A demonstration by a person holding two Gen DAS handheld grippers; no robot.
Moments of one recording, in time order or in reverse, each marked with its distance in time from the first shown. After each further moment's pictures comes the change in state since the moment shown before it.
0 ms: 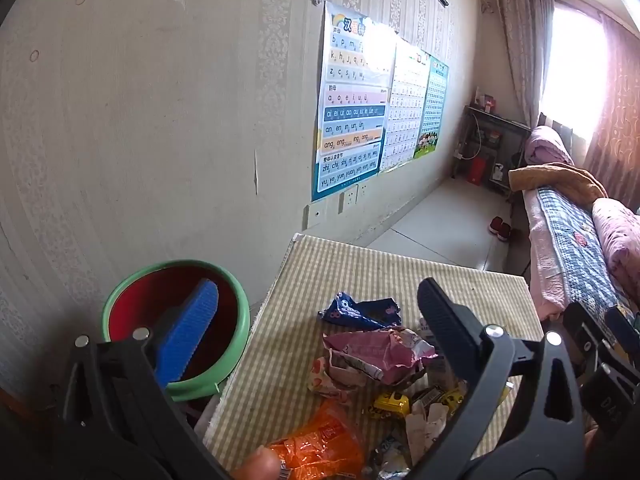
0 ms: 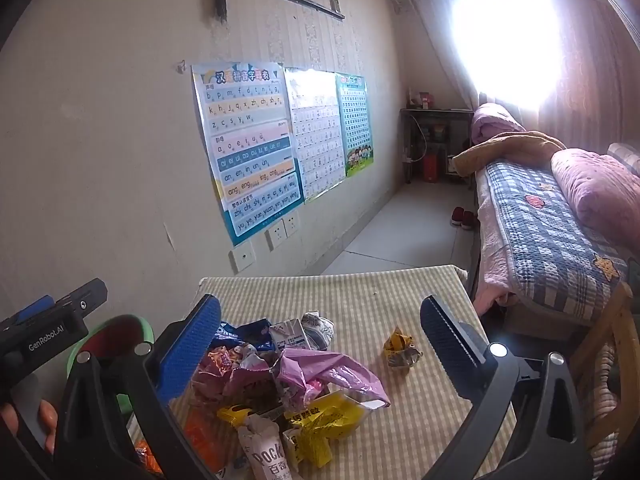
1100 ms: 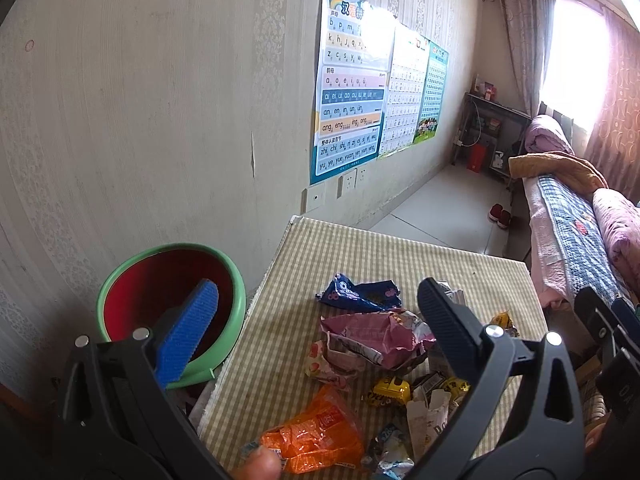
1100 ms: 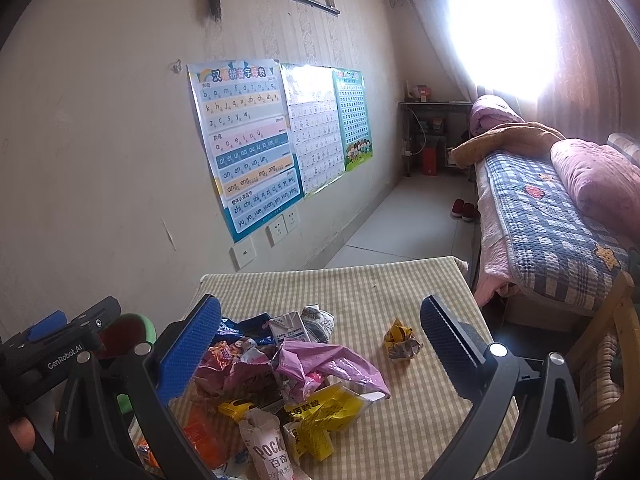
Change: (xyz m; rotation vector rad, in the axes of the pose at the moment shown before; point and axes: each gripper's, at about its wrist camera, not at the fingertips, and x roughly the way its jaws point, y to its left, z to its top) left arm 0.011 -0.002 -0.014 0.007 0.048 0.000; right arm -0.002 -0.001 -0.003 0.022 0.021 0.005
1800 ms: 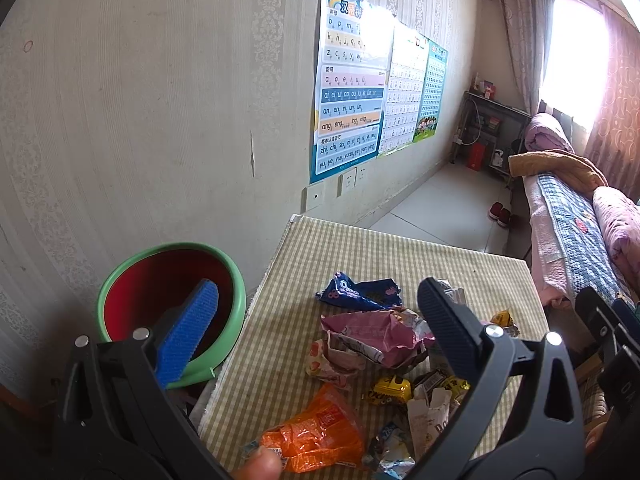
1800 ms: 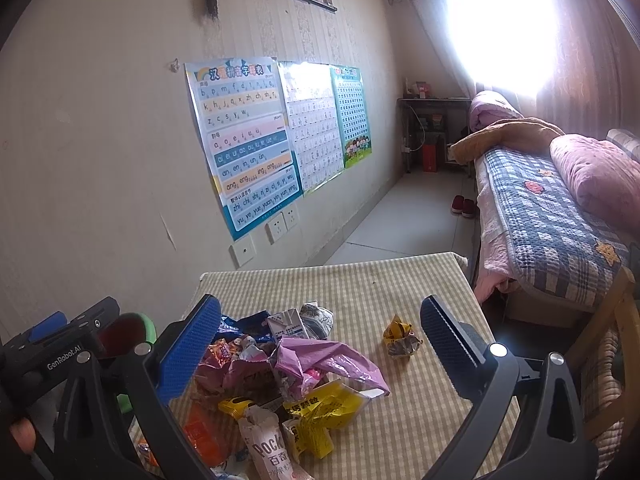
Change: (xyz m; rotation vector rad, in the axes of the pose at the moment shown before) left arm 0.001 -0.001 0.000 0.002 0.001 0.001; right arm 0.001 -0.001 0.000 0.011 0.010 -0.002
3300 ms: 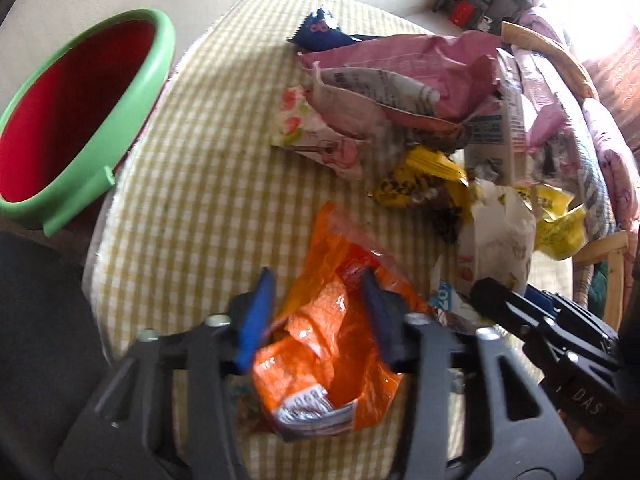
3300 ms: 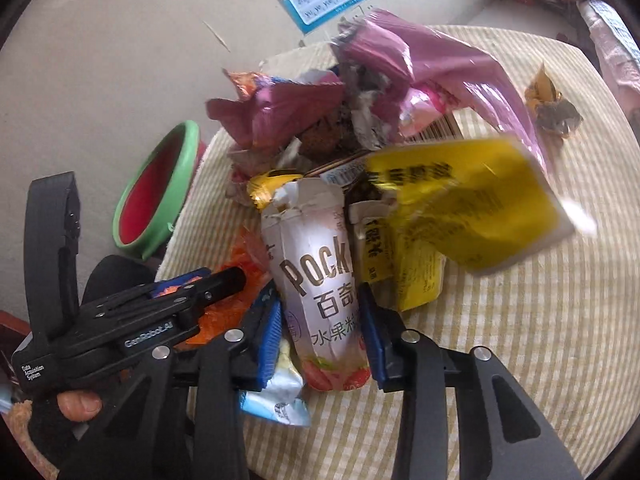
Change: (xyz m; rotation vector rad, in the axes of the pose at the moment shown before) left arm 0.102 0.023 -0.135 -0.019 0.651 -0.204; right arm 0.100 0.024 -0.130 0.001 0.688 0.365
